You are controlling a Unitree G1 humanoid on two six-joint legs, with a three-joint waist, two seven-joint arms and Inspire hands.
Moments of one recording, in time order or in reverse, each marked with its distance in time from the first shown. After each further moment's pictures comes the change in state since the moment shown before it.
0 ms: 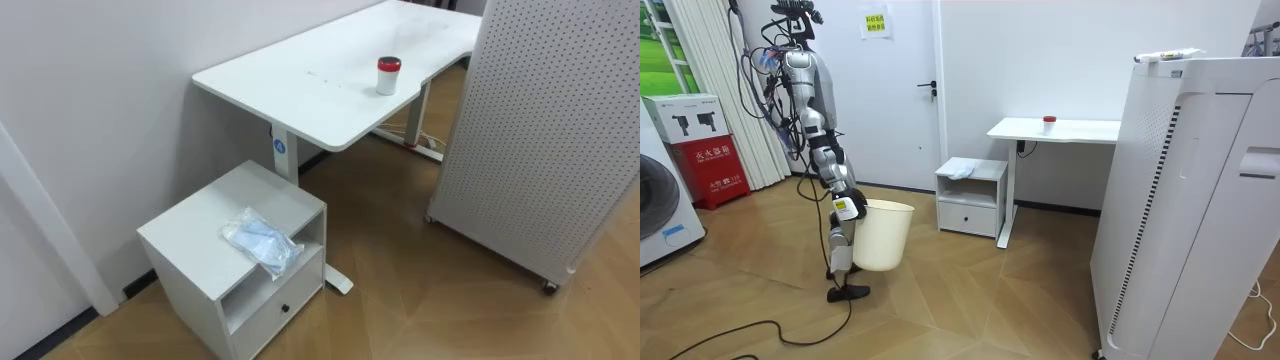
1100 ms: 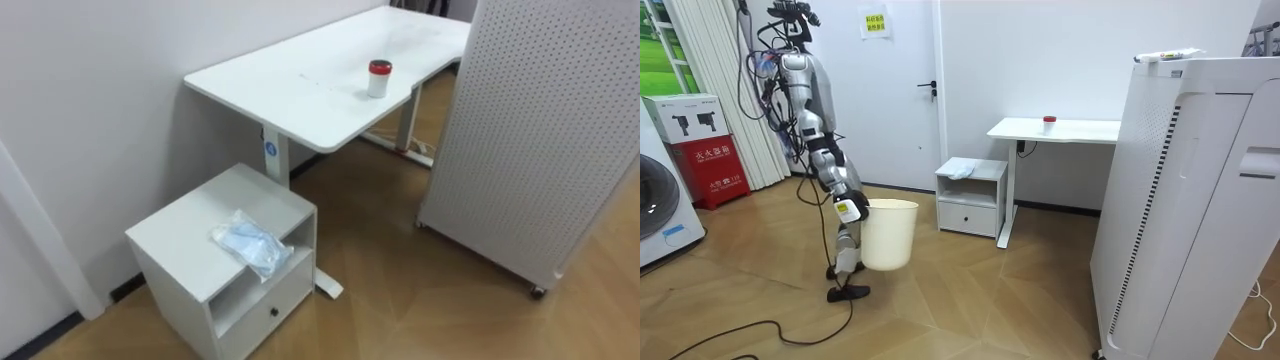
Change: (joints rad) left arm -0.029 0.013 0.032 0.032 0.020 0.021 -0.034; right arm -0.001 -0.012 0.008 0.000 0.009 -0.006 0.052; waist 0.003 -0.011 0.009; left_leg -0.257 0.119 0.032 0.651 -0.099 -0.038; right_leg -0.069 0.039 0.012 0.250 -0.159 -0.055
